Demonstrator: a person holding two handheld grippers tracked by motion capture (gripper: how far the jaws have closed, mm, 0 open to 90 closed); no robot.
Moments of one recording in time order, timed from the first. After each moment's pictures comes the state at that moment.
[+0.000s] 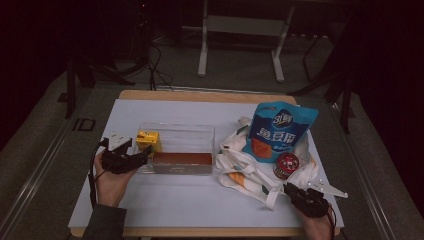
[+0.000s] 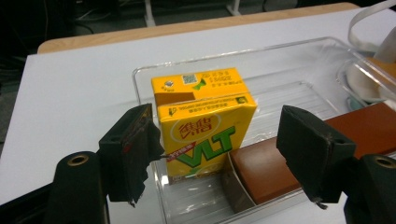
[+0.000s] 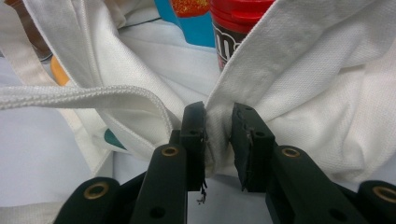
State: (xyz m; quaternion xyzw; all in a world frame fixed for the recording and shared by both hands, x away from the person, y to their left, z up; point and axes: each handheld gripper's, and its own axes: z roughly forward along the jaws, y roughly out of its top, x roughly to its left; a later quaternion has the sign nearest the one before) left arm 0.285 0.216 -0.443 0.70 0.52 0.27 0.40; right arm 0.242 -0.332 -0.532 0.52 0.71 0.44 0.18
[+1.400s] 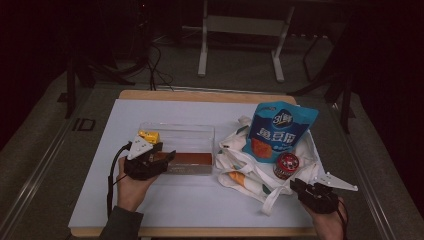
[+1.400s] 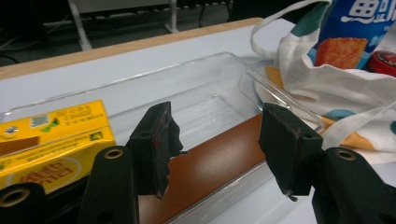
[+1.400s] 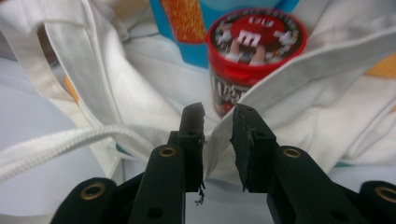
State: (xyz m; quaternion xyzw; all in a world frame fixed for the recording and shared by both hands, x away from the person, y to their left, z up) left arm 0.276 0.166 -0.442 0.73 0.43 0.22 0.47; right arm 0.239 -0.332 -0.485 0.51 0.73 0.40 0.20
